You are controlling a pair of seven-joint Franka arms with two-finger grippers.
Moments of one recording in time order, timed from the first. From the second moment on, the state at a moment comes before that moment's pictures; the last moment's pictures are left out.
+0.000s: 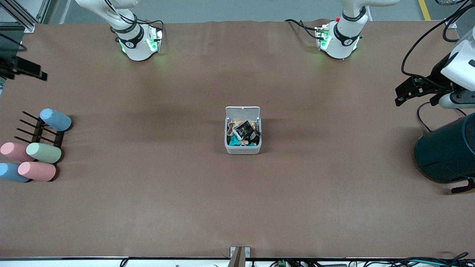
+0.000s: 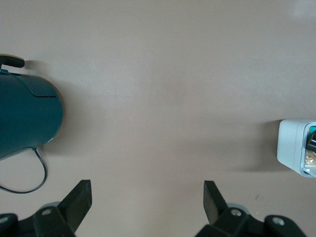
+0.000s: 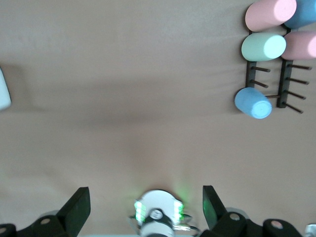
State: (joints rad) left arm -0.11 0.02 0.01 -1.53 0.00 1.60 -0.11; right arm -0.01 0.04 -0.11 -1.36 0.02 1.16 -0.13
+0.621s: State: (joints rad) left arm -0.05 0.04 0.01 -1.52 0.00 1.61 -0.10; right arm -0.02 -0.01 -0.08 -1.38 0.00 1.31 -0.29
